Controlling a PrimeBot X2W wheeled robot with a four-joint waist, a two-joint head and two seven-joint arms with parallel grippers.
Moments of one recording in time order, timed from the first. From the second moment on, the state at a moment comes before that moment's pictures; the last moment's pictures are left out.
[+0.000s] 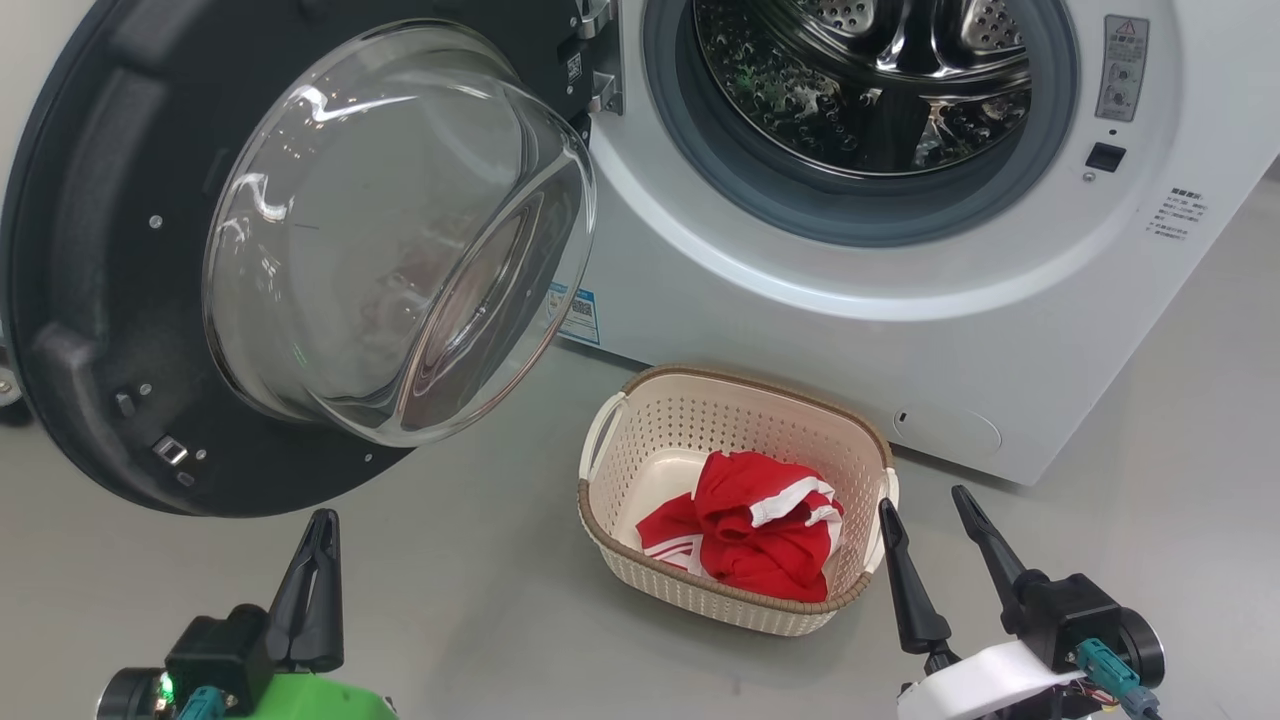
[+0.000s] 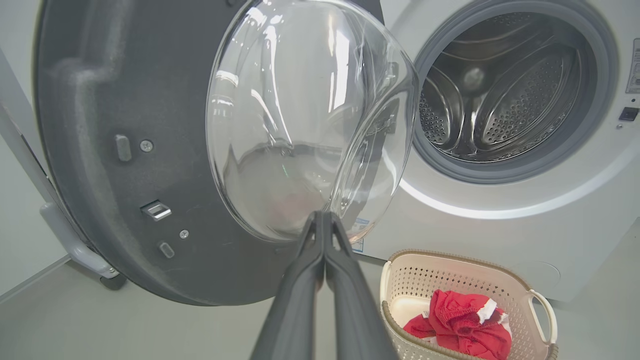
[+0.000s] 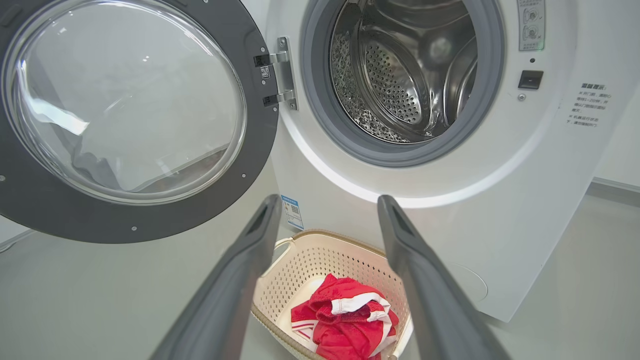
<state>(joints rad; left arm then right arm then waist) 0.09 0.09 -0.16 0.04 -0.31 0.06 -0.20 0.09 -0.04 0.25 0.12 0.25 -0.02 -0.26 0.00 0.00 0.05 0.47</state>
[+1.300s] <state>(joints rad) -0.10 0.09 0.22 -0.25 -1.54 -0.12 -0.23 0.07 -0.04 0.24 0.14 0.24 -0.02 -0.26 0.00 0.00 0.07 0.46</state>
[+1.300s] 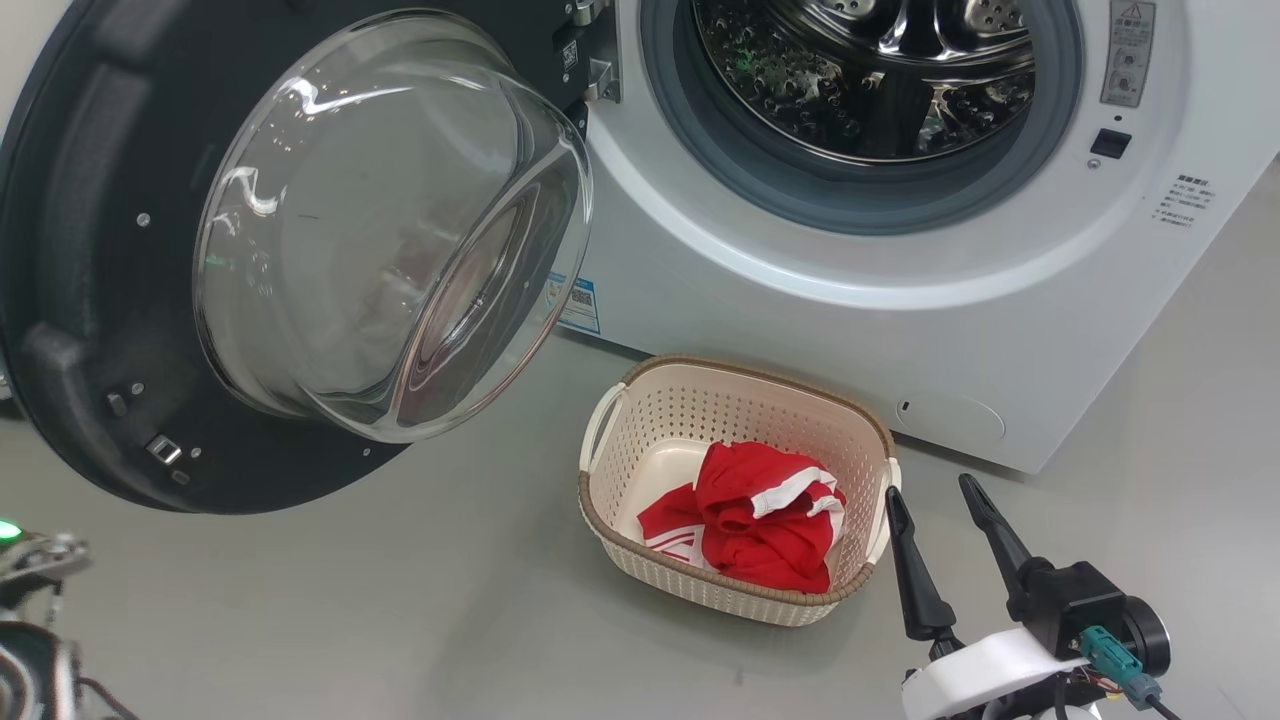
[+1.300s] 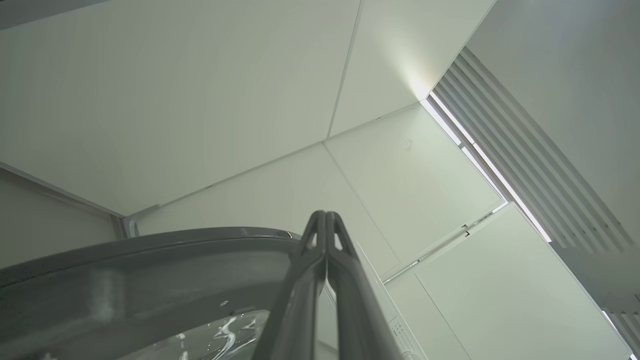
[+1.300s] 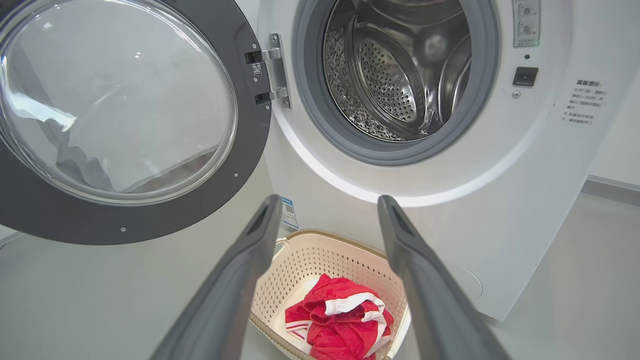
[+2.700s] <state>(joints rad) -0.29 0.37 0.25 0.38 -1.78 0.05 0.19 0.03 -0.04 0.24 0.16 0.21 0.00 -0.26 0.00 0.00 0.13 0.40</state>
